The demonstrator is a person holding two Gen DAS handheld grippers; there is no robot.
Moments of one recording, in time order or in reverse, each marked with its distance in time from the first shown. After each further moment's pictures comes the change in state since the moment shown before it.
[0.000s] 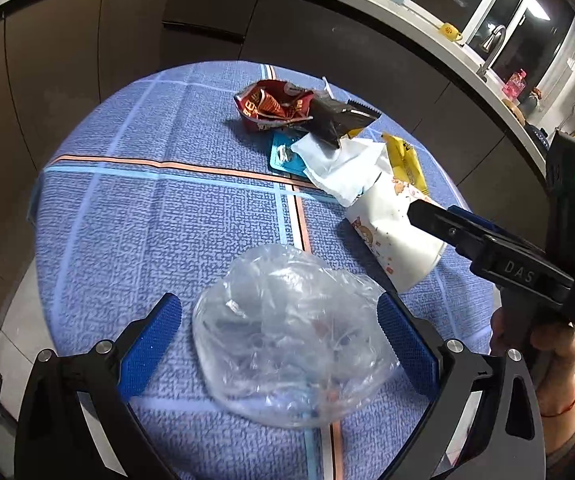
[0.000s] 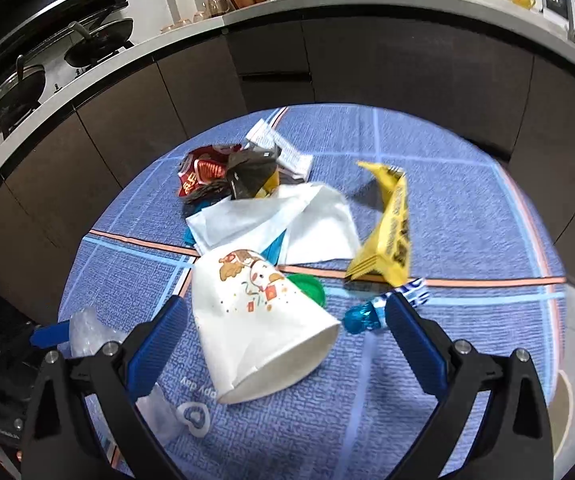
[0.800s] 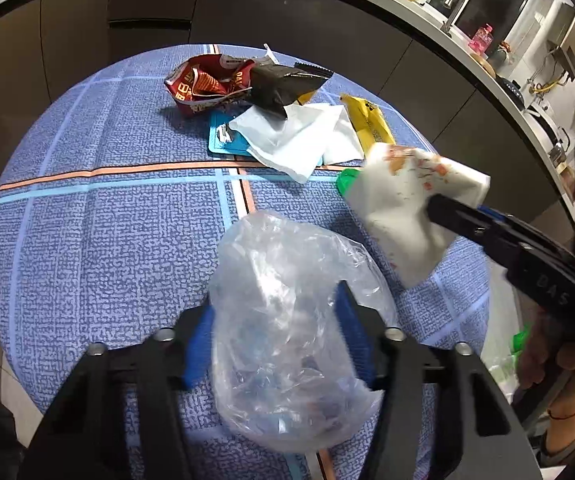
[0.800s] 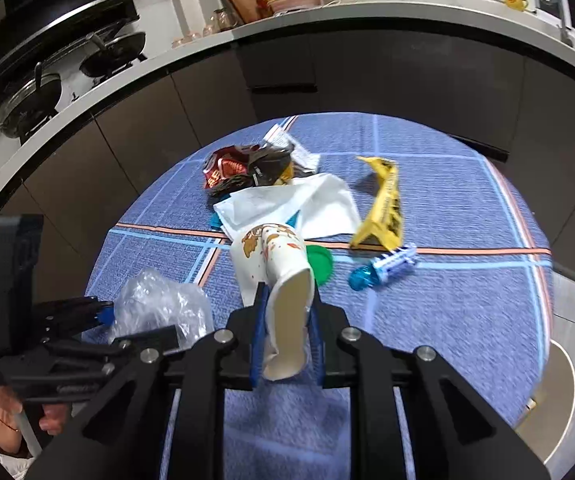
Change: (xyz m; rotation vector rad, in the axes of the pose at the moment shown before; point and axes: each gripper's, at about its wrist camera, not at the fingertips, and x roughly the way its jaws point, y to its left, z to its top) left arm 0.031 -0.027 0.006 0.153 0.079 -0.071; right arm -0.049 0.004 -0.029 0.007 -0.065 0.010
